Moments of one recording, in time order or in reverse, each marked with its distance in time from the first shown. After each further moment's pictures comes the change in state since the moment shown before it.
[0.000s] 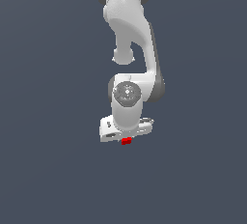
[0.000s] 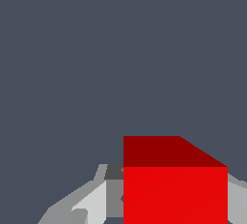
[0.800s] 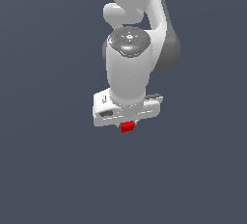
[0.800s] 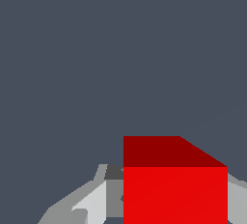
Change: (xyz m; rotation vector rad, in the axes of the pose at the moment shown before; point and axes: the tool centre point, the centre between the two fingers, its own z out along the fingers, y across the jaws) arm 0.001 0.000 -0.130 -0.001 0.003 0.000
